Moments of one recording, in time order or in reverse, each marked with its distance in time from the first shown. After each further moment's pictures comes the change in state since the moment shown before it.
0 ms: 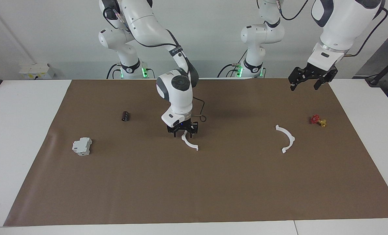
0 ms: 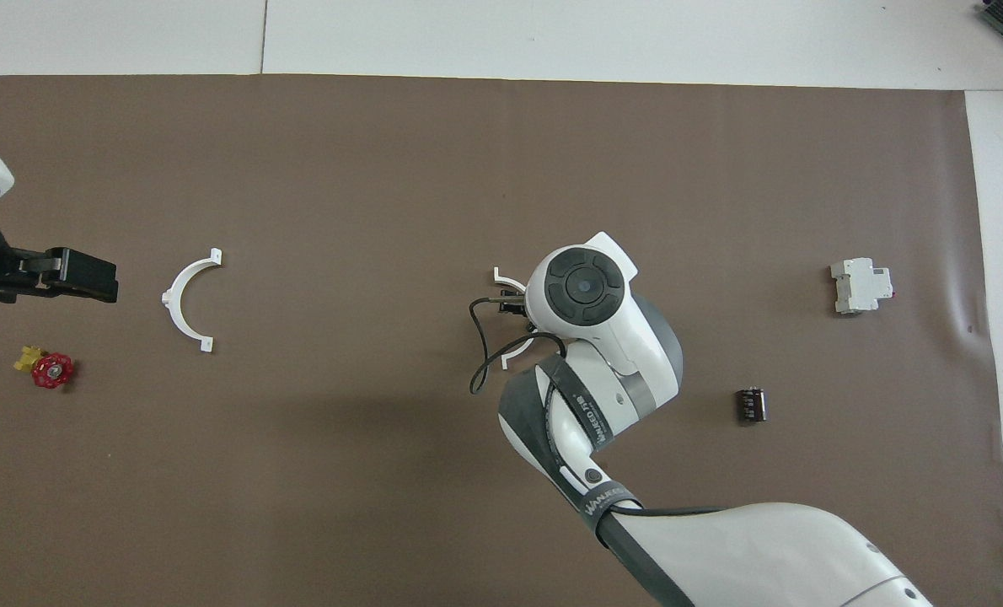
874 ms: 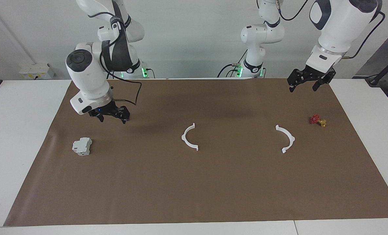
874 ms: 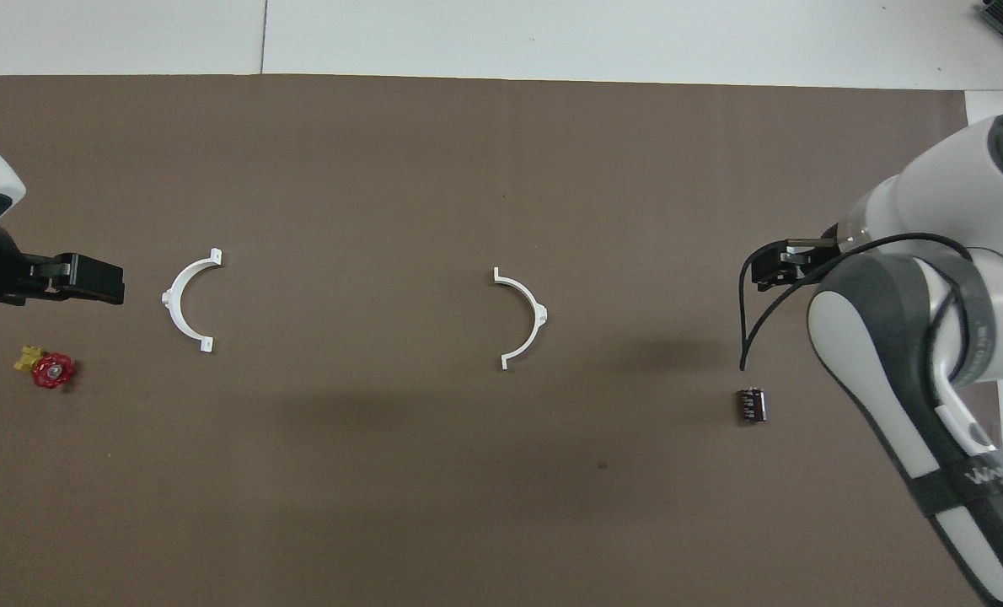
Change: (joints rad) left arm 0.013 -0.033 0.001 -0.107 0.000 0.124 -0.002; right arm -0.448 -0.284 -0.006 0.005 -0.005 -0.440 -0.489
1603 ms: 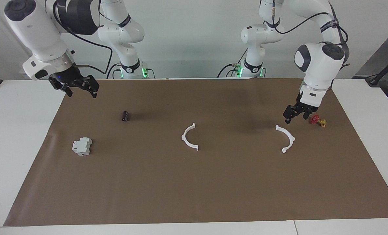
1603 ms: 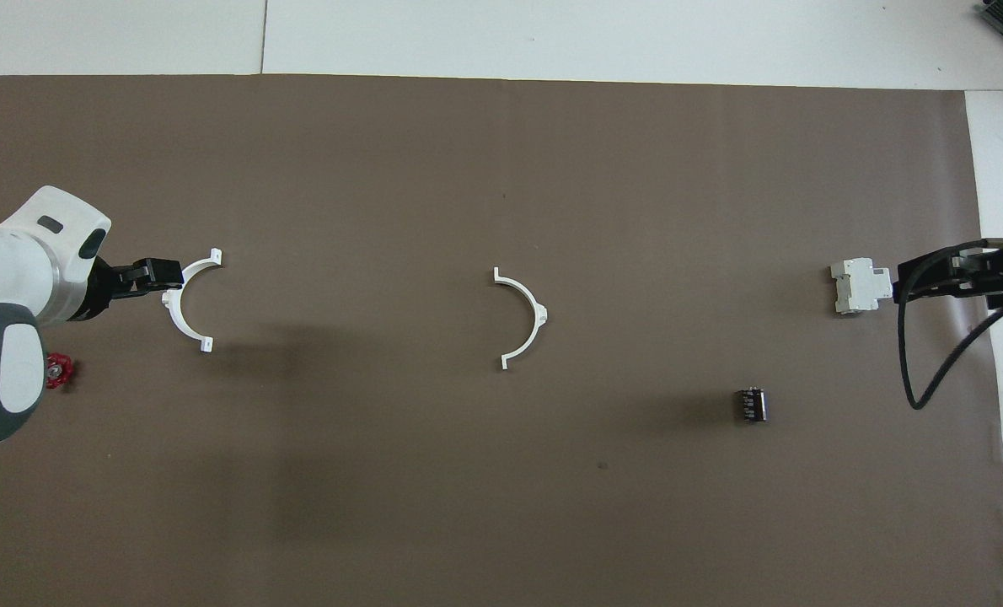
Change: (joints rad) left arm 0.055 0.071 0.003 -0.383 0.000 0.571 -0.196; right arm -0.109 -0.115 0.008 0.203 0.000 -0.316 -0.115
